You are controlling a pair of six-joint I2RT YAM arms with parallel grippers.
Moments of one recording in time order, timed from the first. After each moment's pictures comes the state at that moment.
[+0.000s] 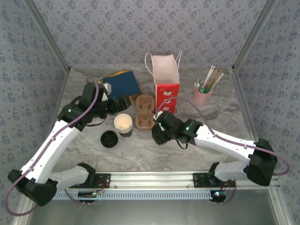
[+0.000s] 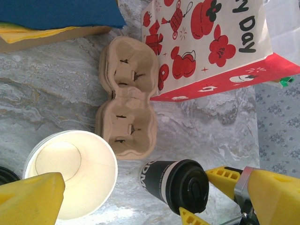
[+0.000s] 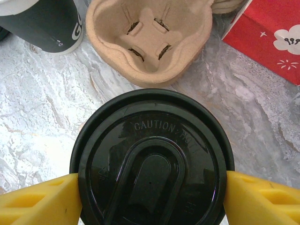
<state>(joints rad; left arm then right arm) -0.52 1.09 1.25 -0.87 0.14 -0.79 0.97 1.28 0.96 -0.67 0.17 0.23</state>
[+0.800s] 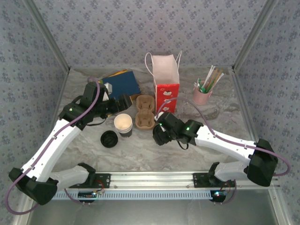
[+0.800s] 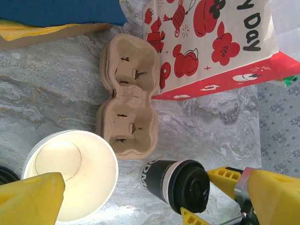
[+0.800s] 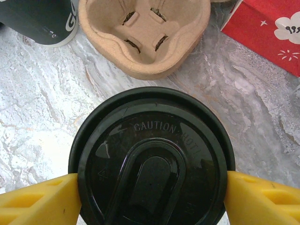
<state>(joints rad) -0.52 1.10 1.25 -0.87 0.14 -0.79 0.97 1.27 0.94 -0.67 0.16 0.24</state>
